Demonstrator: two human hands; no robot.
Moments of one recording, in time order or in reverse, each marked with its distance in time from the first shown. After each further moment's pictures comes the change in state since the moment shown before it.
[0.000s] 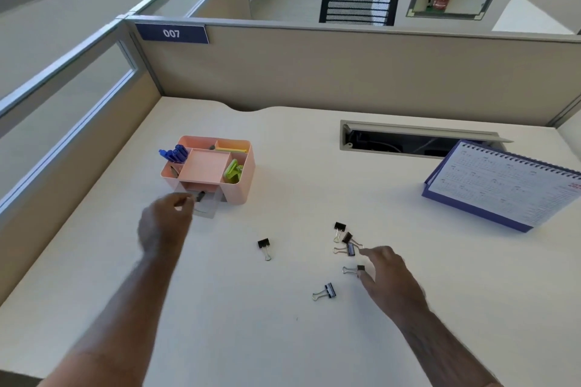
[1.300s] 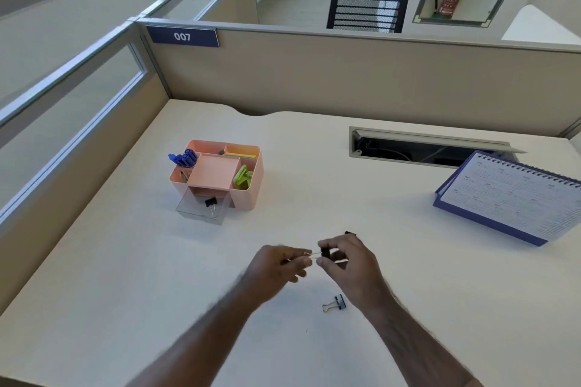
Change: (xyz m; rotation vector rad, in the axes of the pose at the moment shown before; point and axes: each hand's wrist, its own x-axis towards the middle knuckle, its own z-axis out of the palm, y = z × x) left_hand -0.108 0.069 0.046 -0.631 -0.915 0.037; right_hand 0.017 -0.096 -0.007 0.731 0.061 -0.161
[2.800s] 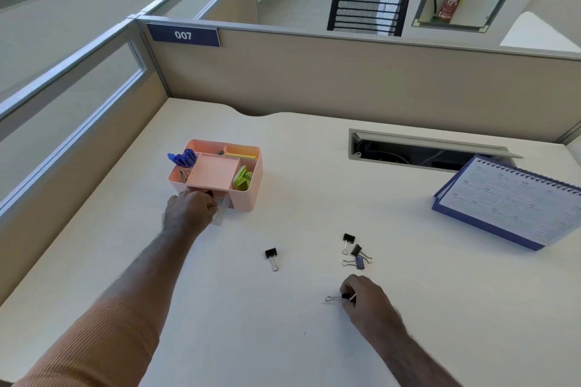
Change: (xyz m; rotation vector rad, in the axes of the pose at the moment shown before) left_hand 0.089 -0.032 -0.171 1.110 0.474 -0.046; right_hand -0.034 0.060 -0.007 -0.537 -0.160 0.281
